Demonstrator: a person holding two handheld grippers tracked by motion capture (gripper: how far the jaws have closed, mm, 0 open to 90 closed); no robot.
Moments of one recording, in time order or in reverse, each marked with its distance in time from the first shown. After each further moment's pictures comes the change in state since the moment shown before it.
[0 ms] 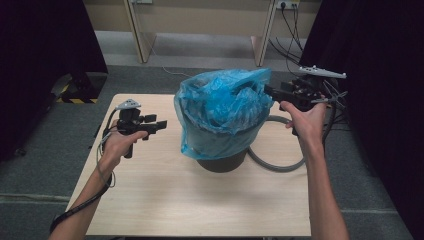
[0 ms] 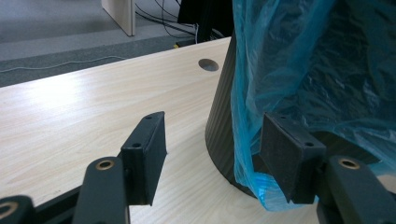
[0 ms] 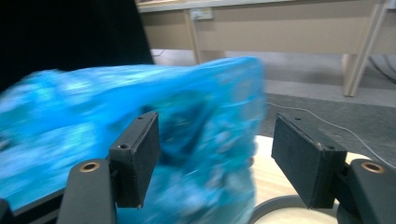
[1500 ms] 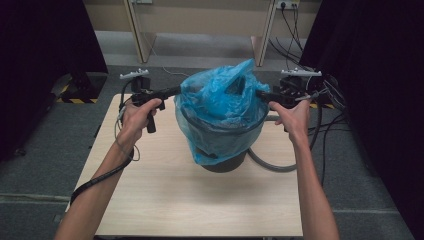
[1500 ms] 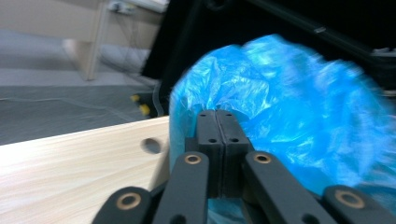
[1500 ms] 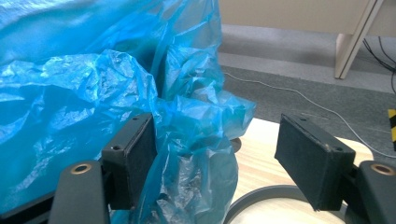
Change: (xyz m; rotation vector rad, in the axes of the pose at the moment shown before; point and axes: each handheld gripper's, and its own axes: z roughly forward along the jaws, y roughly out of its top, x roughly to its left) left arm -0.024 0.080 0.022 -0.208 -0.132 -0.160; right arm -0.018 -0.013 0.057 0.107 -0.055 -0.042
